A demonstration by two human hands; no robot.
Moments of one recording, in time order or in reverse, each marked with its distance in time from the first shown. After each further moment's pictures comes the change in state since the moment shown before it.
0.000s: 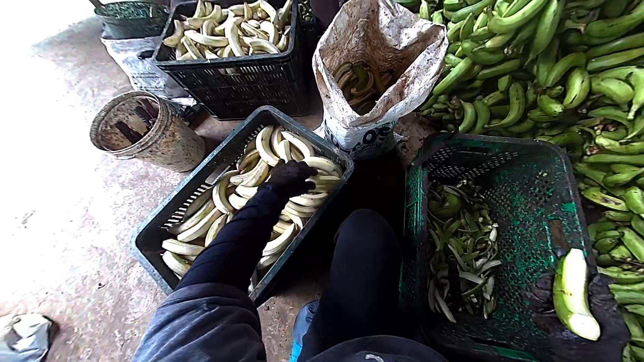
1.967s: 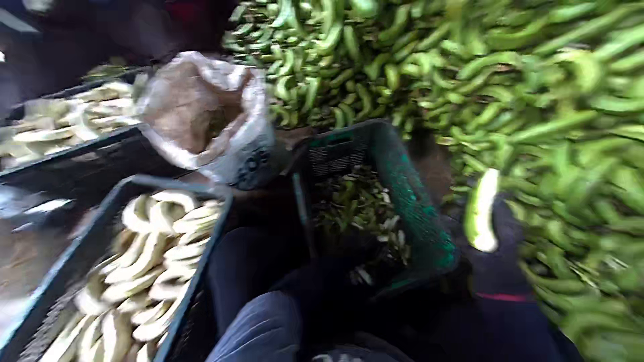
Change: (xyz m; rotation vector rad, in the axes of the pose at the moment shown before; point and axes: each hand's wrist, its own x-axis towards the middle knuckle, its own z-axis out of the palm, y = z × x) left_hand -0.036 0.435 0.102 0.144 -0.582 0.499; right_hand -0.028 -0.093 -0.055 0.157 -0.026 -0.250
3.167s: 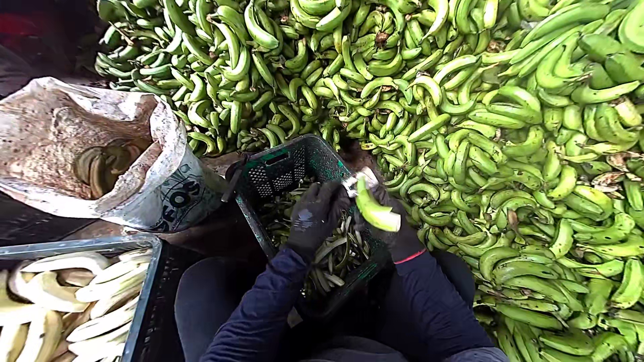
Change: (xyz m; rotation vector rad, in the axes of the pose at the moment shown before) left_hand -0.031 -0.019 -0.052 -0.323 1.070 0.425; right_hand -0.010 0.035 0.044 -0.255 -0.139 0.056
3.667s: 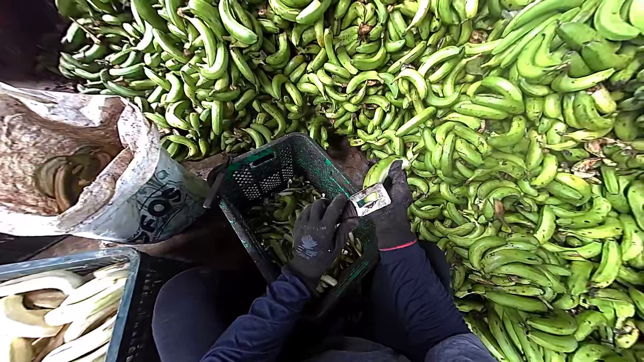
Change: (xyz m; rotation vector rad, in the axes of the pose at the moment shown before) left_hand -0.029 0.030 0.024 0.053 0.215 0.232; right_hand 0.016 -0.028 0.020 0.402 0.491 -0.384
